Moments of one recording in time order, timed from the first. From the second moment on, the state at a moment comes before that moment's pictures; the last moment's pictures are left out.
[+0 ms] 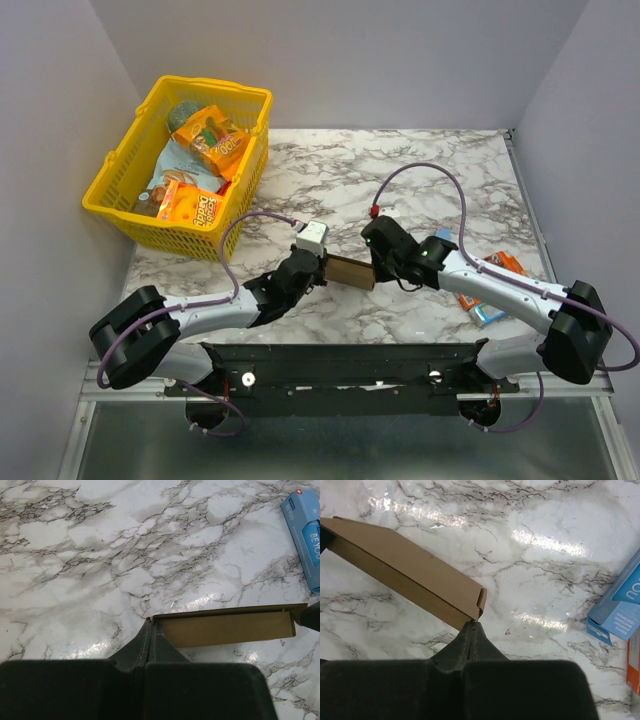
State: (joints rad) left arm -0.95 1.32 0.54 0.37 -0.42 -0.39; right arm 0.89 1.35 0.98 -0.64 0.36 0.51
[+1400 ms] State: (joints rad) left arm -0.98 1.35 0.55 0.37 -0.47 -0.39; right arm 0.75 1.23 0.80 -0.44 0.20 0.68
